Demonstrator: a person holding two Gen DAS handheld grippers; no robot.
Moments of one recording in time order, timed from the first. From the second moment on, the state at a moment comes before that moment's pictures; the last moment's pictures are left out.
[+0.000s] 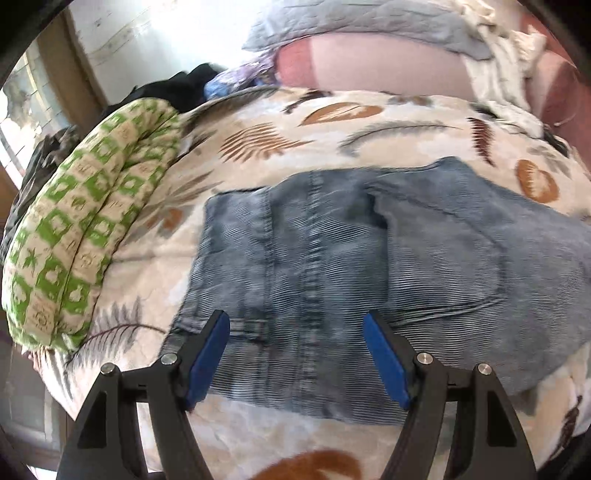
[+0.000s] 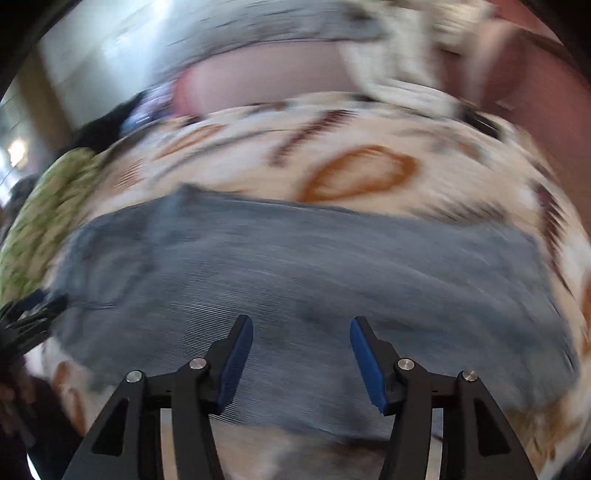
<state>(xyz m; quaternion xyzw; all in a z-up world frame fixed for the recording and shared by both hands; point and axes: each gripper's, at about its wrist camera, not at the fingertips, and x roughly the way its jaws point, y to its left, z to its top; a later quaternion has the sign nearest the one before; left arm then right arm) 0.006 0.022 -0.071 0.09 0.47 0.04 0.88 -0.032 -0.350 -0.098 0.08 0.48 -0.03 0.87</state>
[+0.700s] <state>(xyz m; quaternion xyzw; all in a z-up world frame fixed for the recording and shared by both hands) 0.016 0.044 -0.097 0.08 0.50 0.06 0.86 -0.047 -0.404 -0.126 0.05 0.51 -0.10 0.85</state>
